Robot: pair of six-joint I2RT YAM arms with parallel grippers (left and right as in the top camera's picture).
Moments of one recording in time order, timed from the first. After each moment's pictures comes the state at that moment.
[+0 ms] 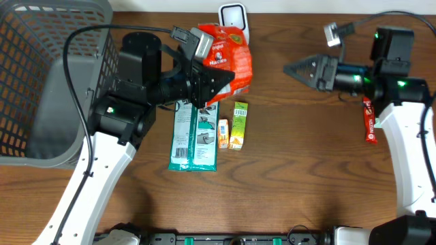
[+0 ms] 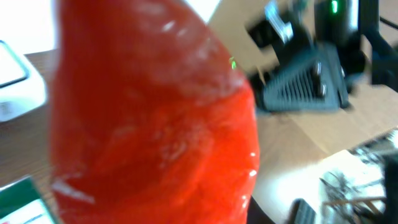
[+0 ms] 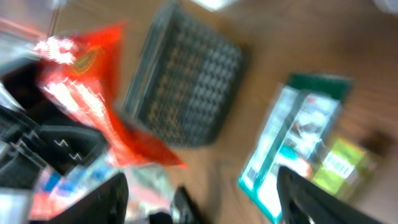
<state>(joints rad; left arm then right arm) -0.32 1.34 1.34 -0.47 0.73 -0.23 -0.08 1.51 1.38 -0.78 -1.17 0.25</state>
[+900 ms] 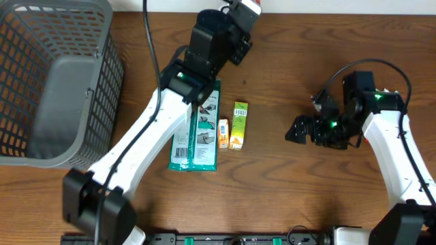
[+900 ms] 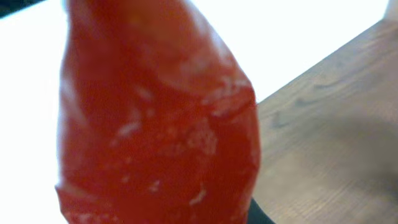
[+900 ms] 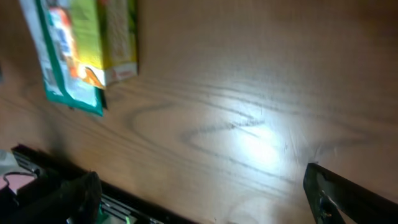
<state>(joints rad) -0.52 1.74 1.55 -0.10 -0.04 0.26 -0.02 1.51 1.13 -1.16 -0.47 0.00</state>
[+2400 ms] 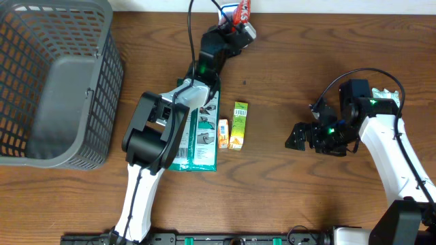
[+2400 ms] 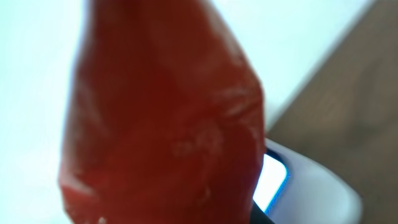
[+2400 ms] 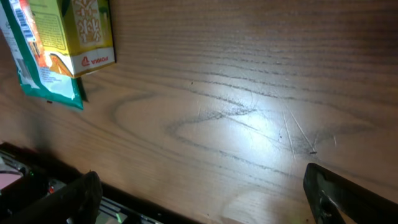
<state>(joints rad) -0.43 2.34 1.54 0.69 -0.05 0.75 -0.02 1.51 1.07 -1.14 -0.44 0.00</state>
